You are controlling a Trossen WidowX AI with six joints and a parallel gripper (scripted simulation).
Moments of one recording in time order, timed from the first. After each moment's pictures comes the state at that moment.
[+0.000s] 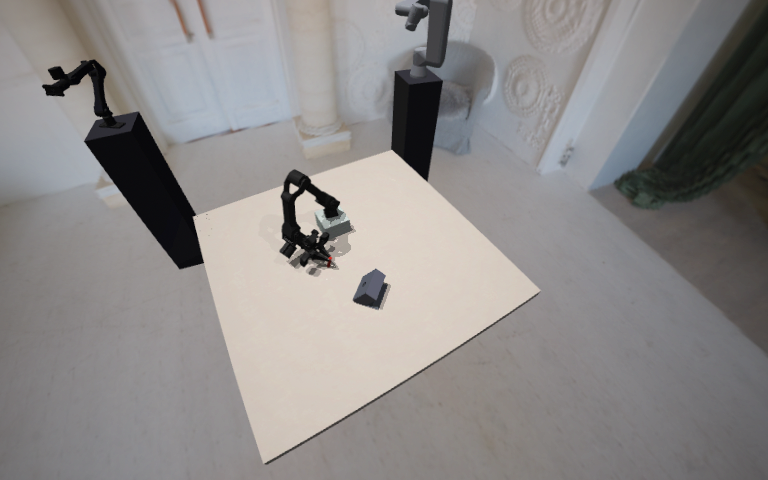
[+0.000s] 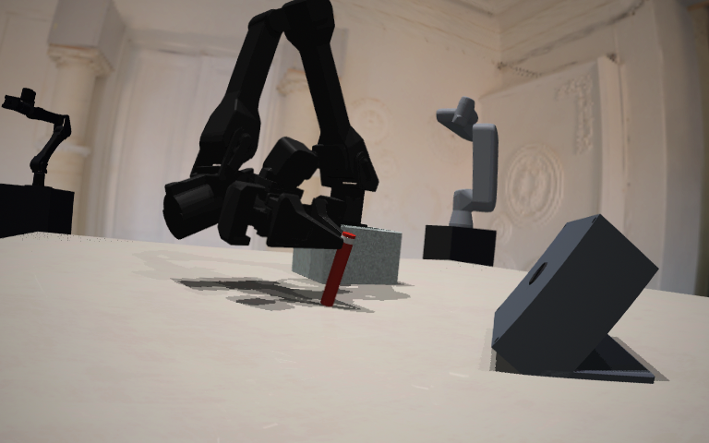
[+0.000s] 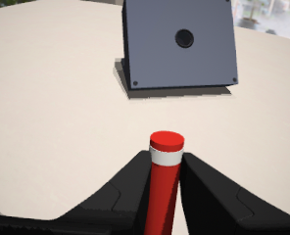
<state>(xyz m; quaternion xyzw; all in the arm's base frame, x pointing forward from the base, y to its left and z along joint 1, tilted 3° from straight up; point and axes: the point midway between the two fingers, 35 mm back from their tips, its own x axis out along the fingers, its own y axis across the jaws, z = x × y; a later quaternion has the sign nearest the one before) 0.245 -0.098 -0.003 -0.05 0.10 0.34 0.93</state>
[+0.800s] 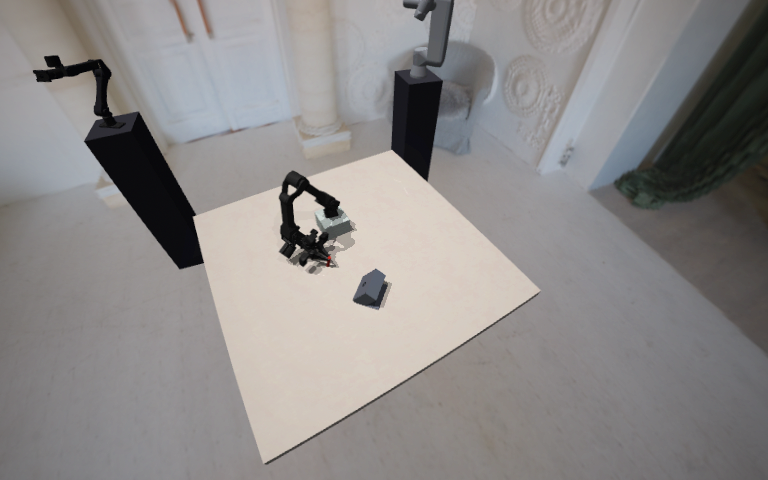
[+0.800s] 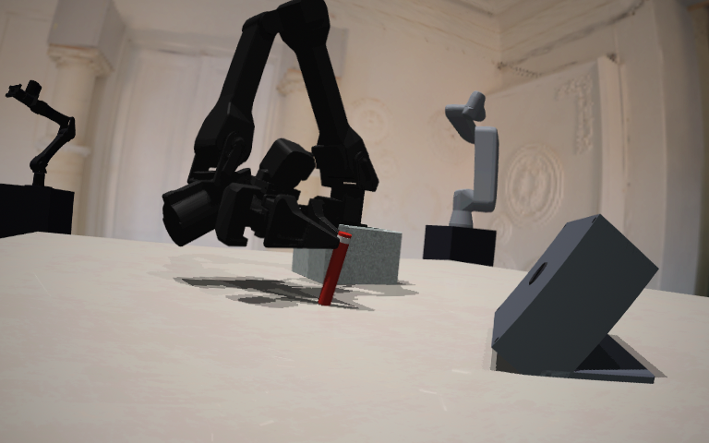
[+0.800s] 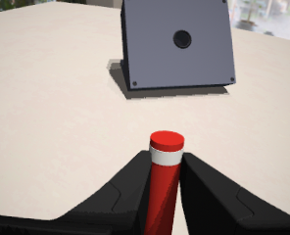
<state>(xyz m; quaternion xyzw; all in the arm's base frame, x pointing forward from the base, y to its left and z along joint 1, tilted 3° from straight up) 0.241 -0.101 -0.004 -0.04 0.10 0.33 0.94</state>
